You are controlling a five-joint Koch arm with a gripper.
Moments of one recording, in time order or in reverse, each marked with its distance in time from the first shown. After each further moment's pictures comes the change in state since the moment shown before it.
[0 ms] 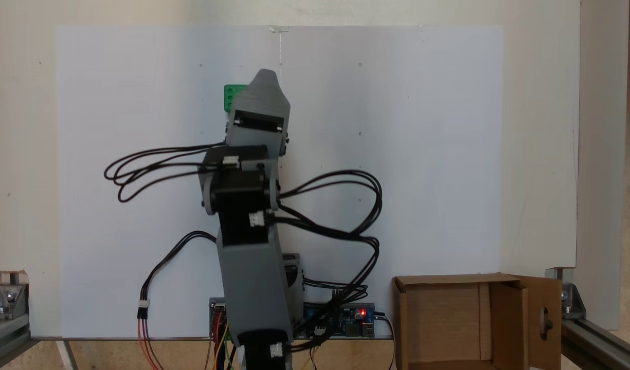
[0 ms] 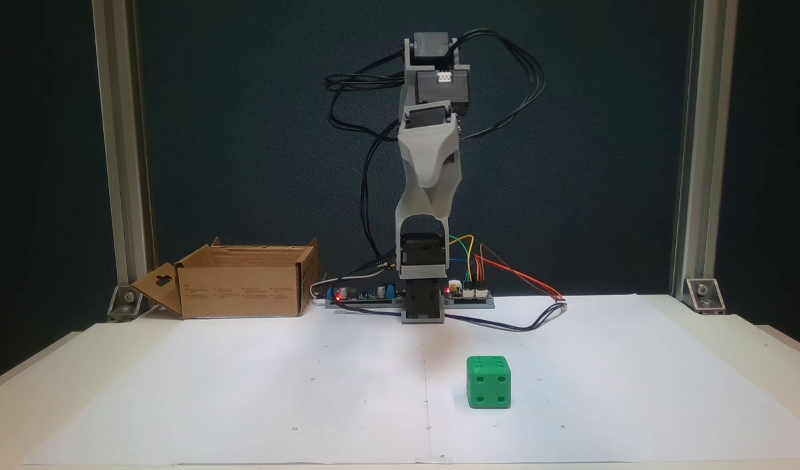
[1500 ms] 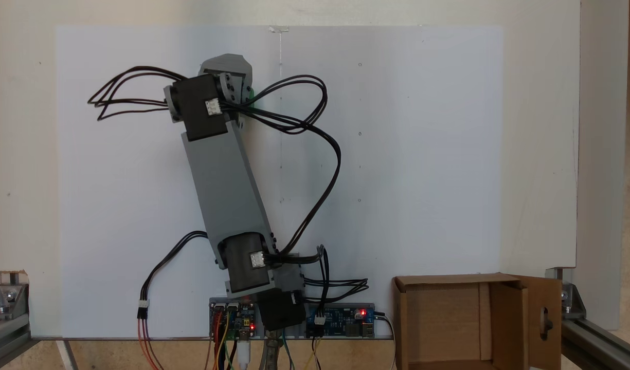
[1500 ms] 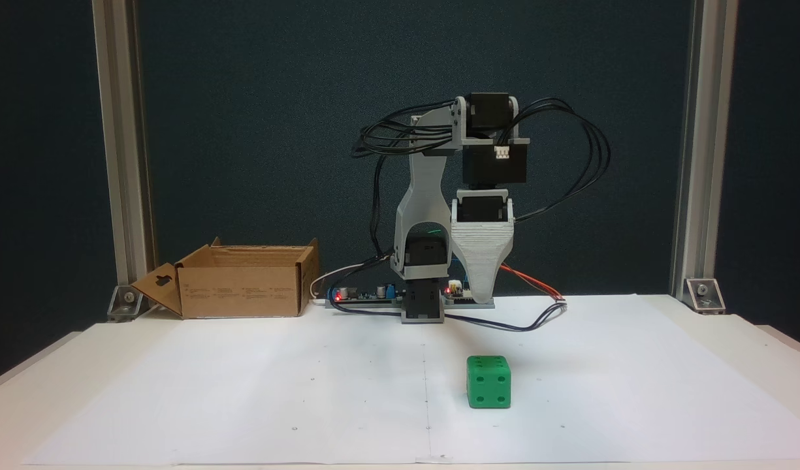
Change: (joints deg) arm -9.0 -24.1 -5.4 2.9 4.8
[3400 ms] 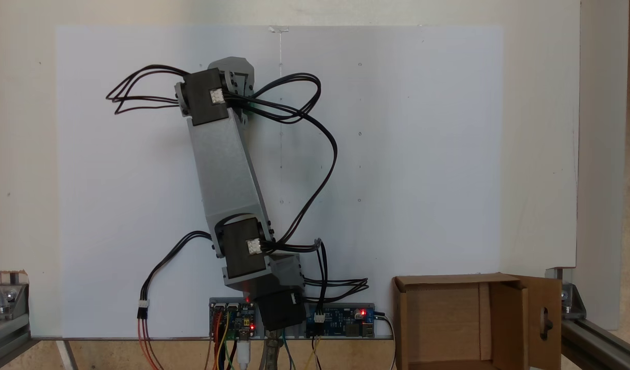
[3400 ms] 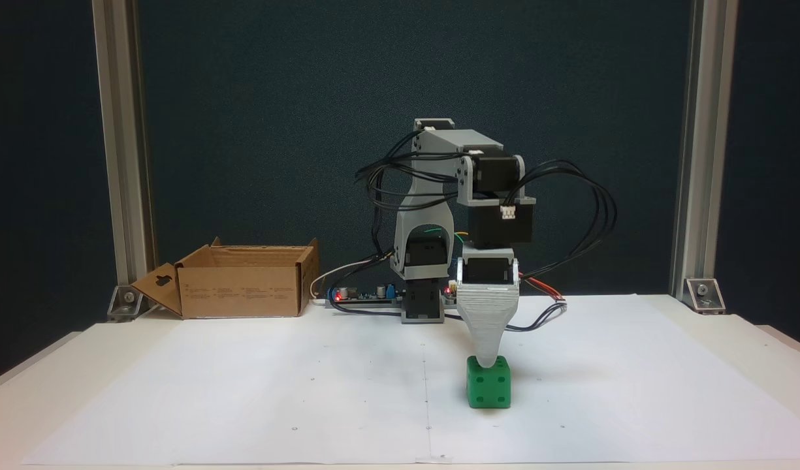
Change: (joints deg) arm -0.5 -4.2 12.8 -16.2 0.4
